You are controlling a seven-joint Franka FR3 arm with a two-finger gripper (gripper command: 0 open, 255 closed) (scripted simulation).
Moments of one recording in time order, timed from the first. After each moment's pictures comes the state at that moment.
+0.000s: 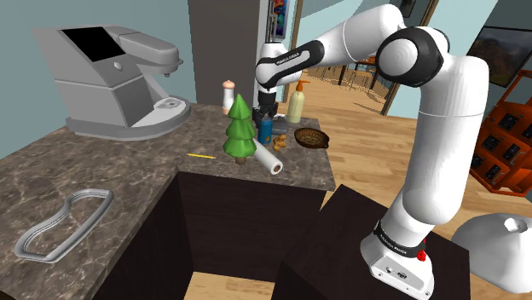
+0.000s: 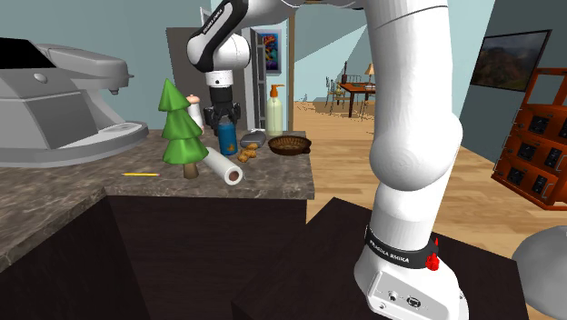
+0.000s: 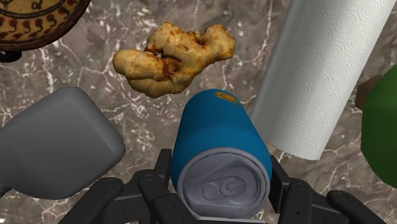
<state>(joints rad) -0.06 0.31 -0.08 -1.80 0.02 2.12 -0.08</state>
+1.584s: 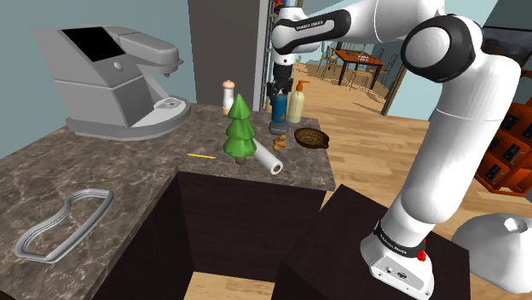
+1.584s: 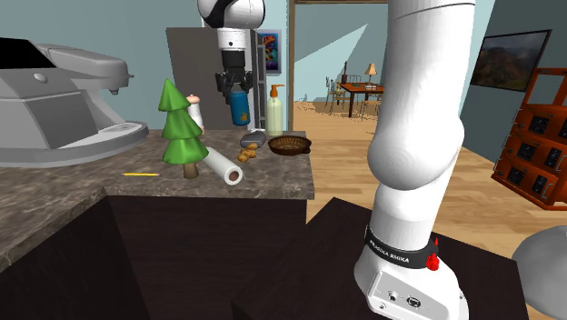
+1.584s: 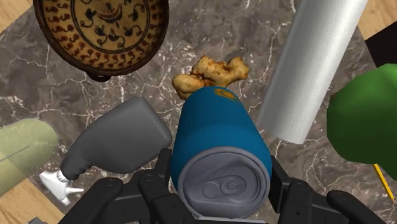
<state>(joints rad) -0.10 0.15 -0.11 -1.73 0.01 1.89 -0.15</state>
